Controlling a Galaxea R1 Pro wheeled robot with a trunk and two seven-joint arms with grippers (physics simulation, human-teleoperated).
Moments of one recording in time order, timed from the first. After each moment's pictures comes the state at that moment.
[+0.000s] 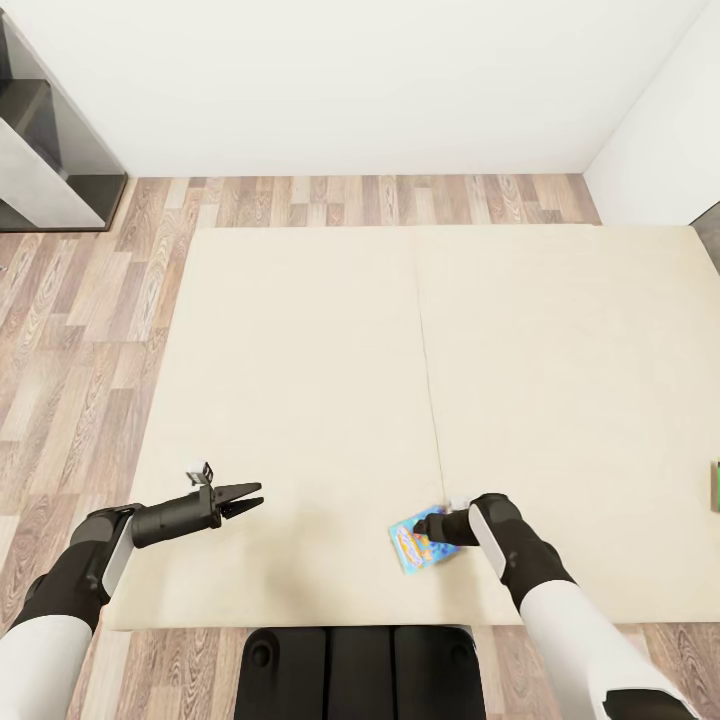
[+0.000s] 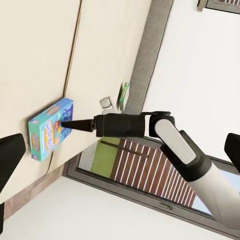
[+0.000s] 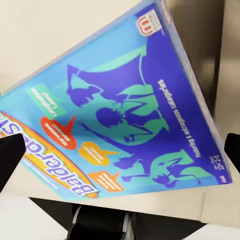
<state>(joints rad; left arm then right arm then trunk) -0.64 0.21 0.25 -0.87 0.11 0.92 -1.46 -0.74 0.04 0.00 -0.70 -0.14 0.83 0.10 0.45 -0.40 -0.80</state>
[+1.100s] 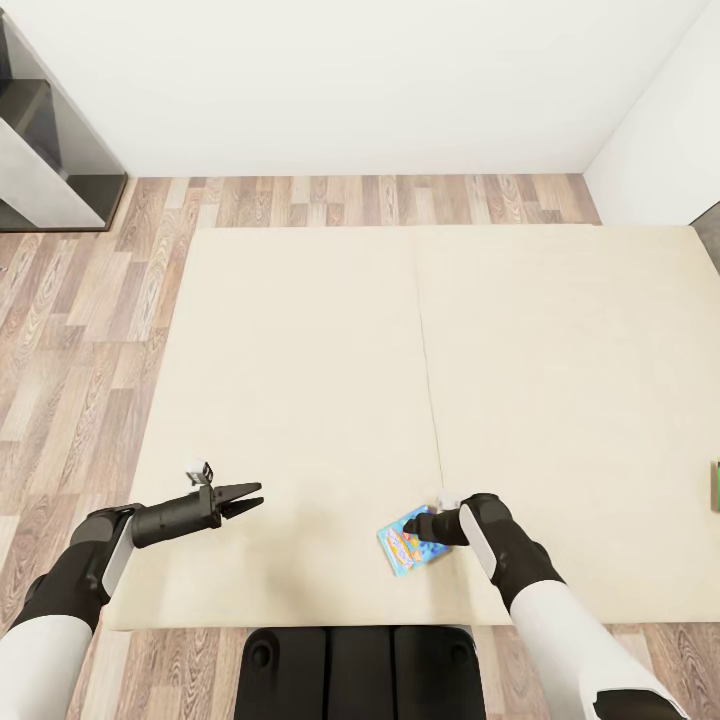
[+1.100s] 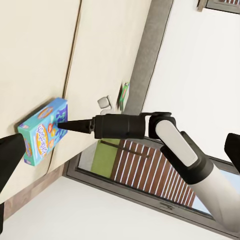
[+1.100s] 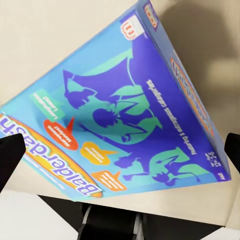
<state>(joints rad) -0.64 0.21 0.25 -0.87 0.11 0.92 -1.46 -0.74 0.07 0.00 -0.70 -0.14 0.83 0.10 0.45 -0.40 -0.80</state>
